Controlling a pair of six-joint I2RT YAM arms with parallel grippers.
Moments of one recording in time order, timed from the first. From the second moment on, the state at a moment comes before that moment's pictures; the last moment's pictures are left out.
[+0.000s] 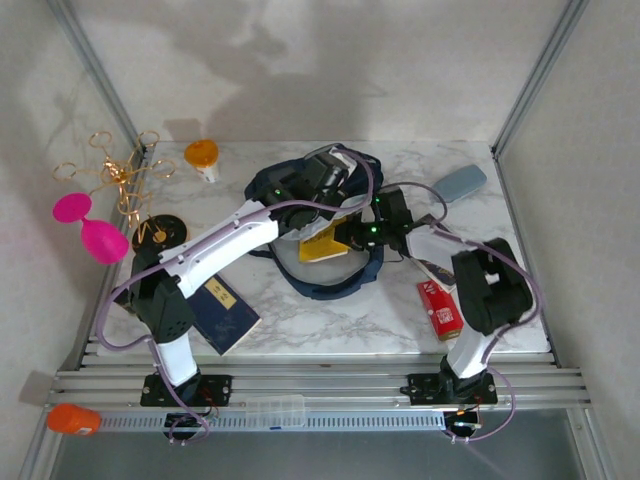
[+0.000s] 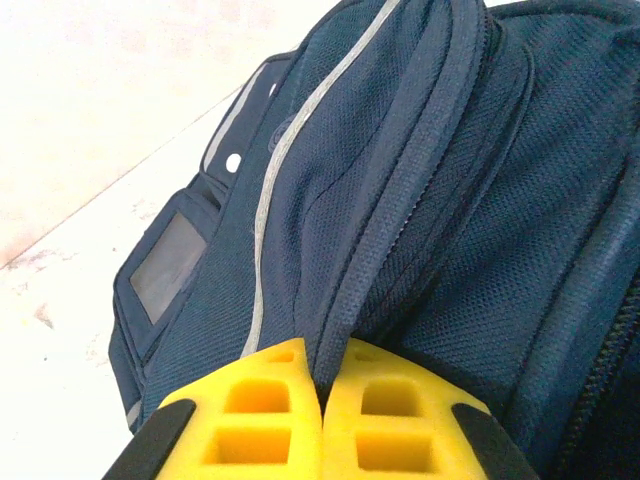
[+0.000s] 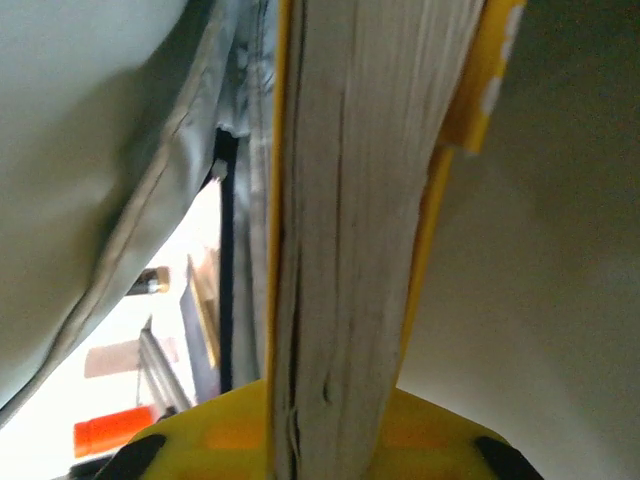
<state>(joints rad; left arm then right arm) -0.78 1.79 1.73 -0.63 -0.43 0.04 0.44 1.77 1.02 -0.02 -0.73 0.65</state>
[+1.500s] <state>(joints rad) -0.76 1.77 1.63 -0.52 -0.38 -0.02 0.58 1.82 0.98 0.12 -0.10 0.57</state>
